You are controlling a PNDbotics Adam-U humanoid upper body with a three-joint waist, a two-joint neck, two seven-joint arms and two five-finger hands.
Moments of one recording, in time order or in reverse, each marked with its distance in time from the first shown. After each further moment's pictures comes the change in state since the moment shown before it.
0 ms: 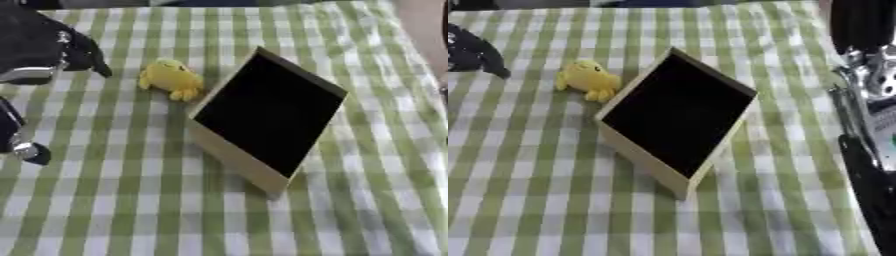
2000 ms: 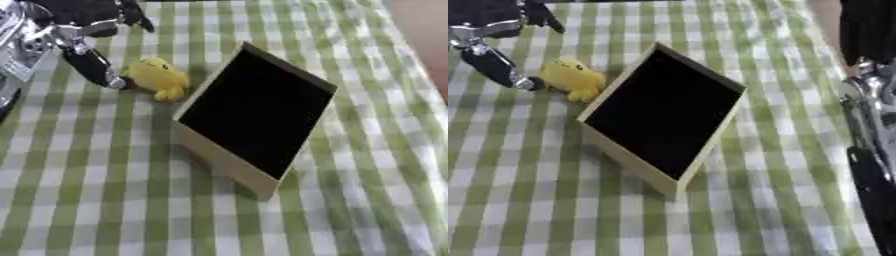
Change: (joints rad) left arm -0.162 -0.324 0.027 0.573 0.030 -0.004 0.305; right arm -0.017 0.044 0.005 0.000 -0.021 0.020 0.023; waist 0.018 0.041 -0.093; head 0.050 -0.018
